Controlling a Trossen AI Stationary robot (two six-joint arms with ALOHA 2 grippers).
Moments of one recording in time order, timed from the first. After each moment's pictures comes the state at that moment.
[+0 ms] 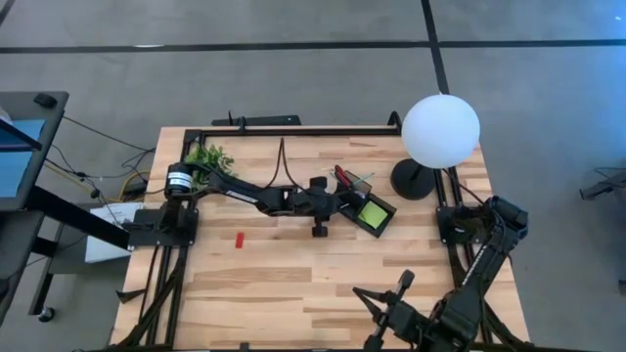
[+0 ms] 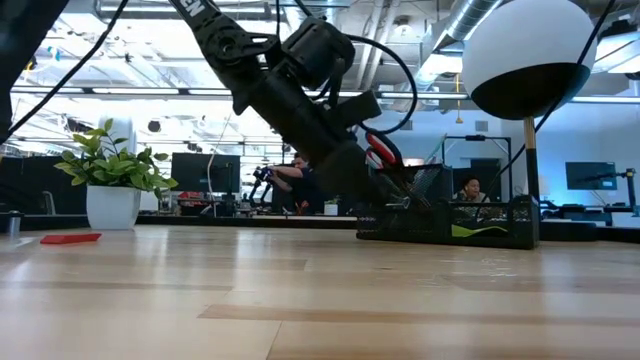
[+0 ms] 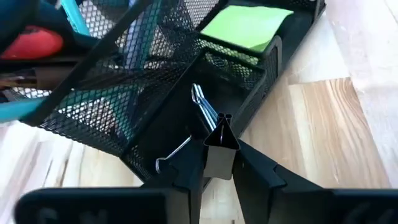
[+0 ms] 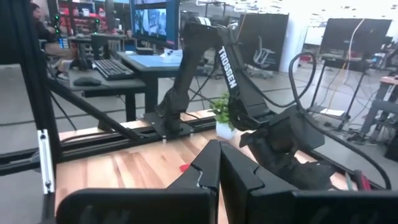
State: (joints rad) left arm 0.04 2.00 1.16 0.19 -0.18 0.23; right arm 0.98 1.87 1.64 -0.64 1.47 0.77
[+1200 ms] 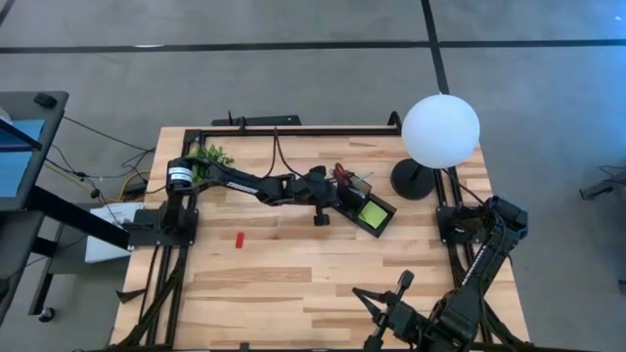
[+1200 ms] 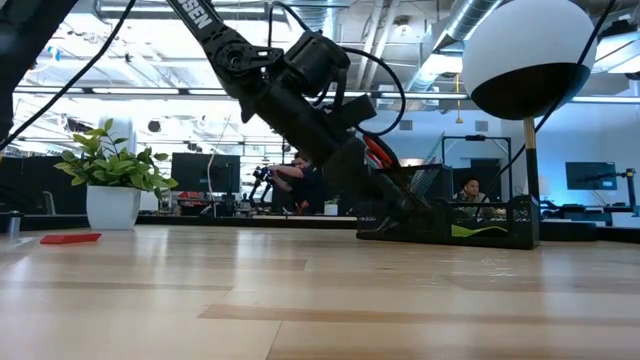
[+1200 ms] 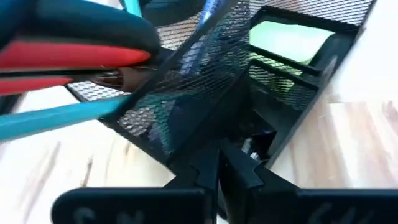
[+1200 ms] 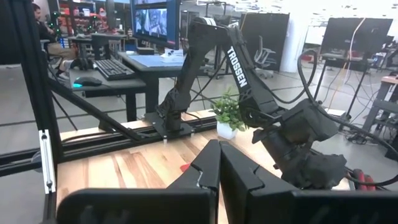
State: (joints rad) left arm 0.13 2.00 1.16 0.24 -0.10 0.21; right arm 0.98 1.87 1.64 -0.62 1.47 0.75
